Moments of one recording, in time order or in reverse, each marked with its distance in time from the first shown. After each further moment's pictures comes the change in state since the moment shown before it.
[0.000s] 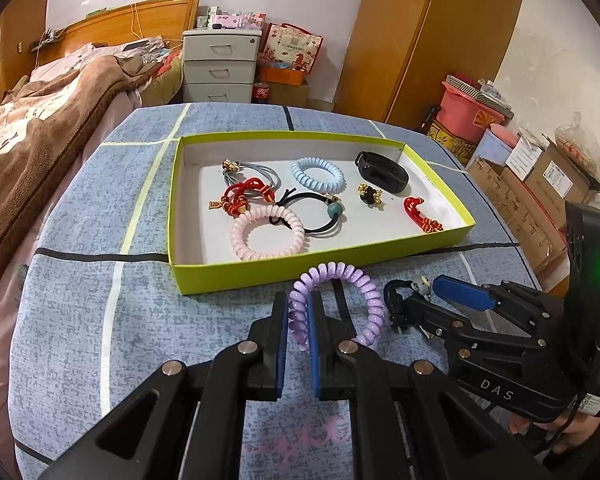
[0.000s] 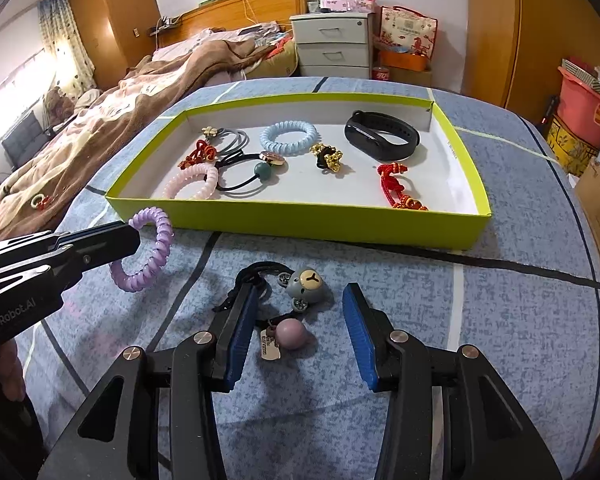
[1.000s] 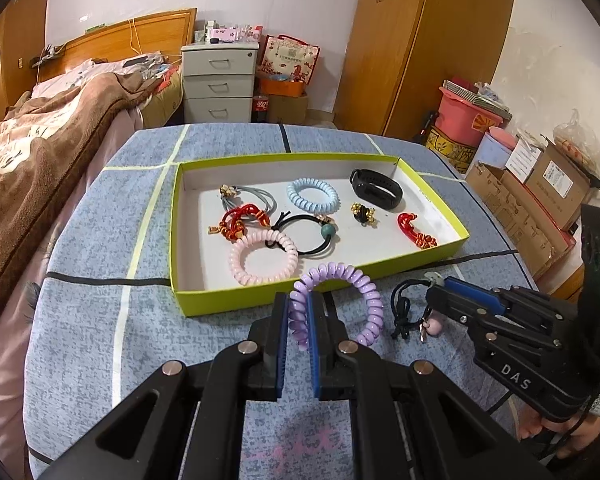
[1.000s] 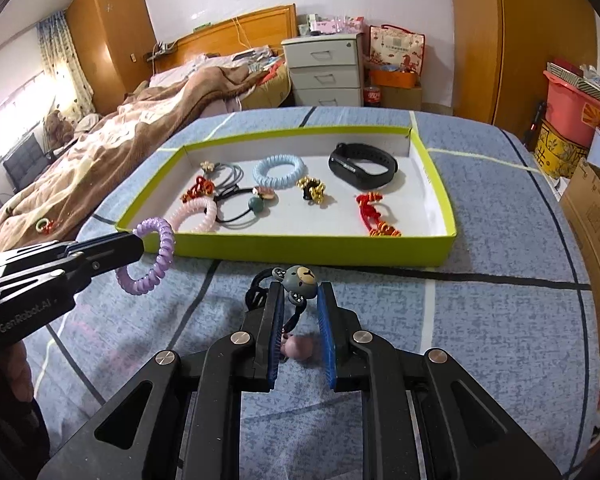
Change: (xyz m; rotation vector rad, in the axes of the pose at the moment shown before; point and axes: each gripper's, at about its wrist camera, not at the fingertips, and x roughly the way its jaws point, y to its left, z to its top) left arm -0.012 -0.009 0.010 0.030 -0.043 0.026; right arm -0.027 -0.009 0.006 0.042 -0.094 0.003
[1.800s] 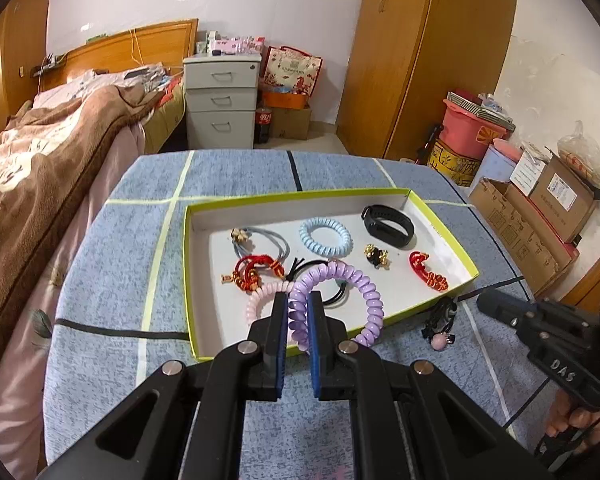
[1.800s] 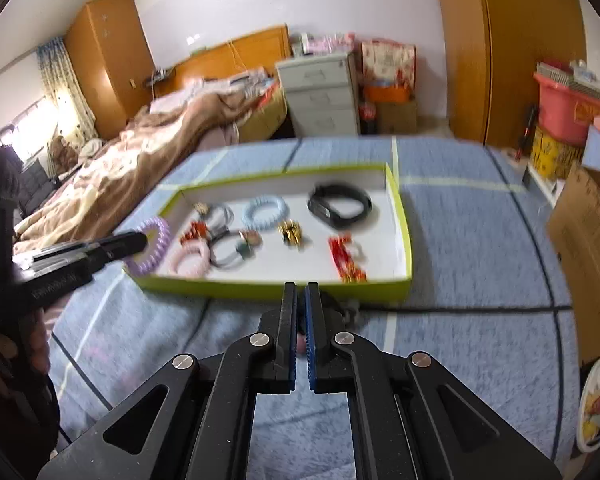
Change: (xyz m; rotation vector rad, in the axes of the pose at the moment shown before) left arm 0.004 0.011 0.032 0.002 -0.028 0.005; right arm -0.015 -0.025 0.018 0.053 -0.039 0.023
